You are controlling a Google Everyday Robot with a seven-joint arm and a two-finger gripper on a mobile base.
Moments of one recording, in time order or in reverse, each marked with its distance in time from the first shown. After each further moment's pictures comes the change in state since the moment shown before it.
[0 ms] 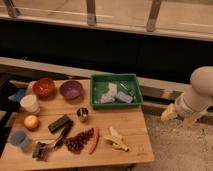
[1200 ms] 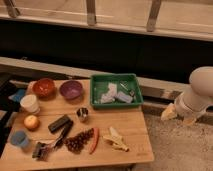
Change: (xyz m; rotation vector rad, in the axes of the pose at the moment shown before) arm -0.004 0.008 -0.003 0.007 -0.037 -0.044
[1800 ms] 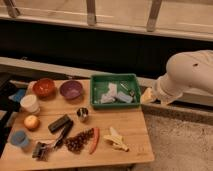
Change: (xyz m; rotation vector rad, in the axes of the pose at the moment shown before) arm -0.033 0.100 -0.038 -0.070 -0.155 -0.227
